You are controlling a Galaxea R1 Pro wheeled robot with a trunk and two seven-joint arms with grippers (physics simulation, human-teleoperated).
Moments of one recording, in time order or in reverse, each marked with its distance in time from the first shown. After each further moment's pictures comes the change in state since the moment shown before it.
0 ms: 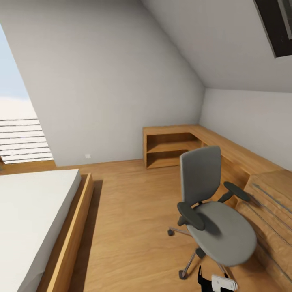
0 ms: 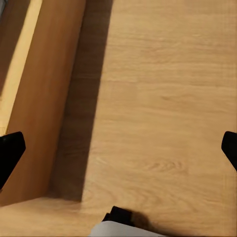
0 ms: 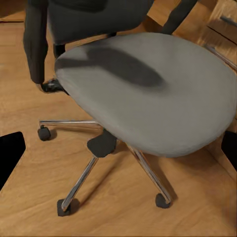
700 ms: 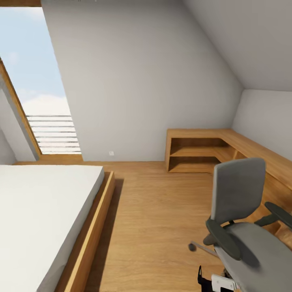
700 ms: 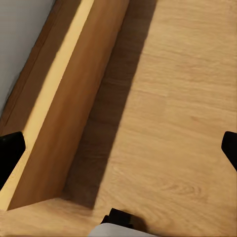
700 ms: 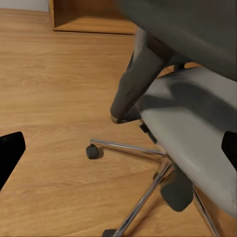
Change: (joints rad) left arm 0.000 -0.002 -0.002 0.004 -0.001 -0.015 0.000; right arm 0.000 -0.001 0.000 0.000 0.000 0.003 0.003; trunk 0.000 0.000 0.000
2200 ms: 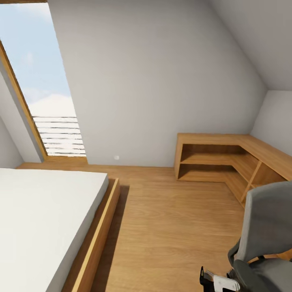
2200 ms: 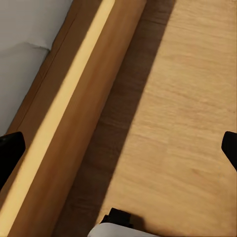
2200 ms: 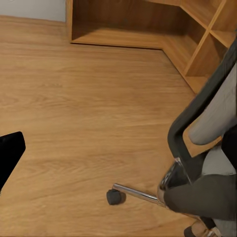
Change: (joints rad) left arm 0.000 -0.001 0.000 0.000 0.000 0.001 0.001; right arm 0.002 -0.009 0.000 0.007 -0.001 0.001 0.002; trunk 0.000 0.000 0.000
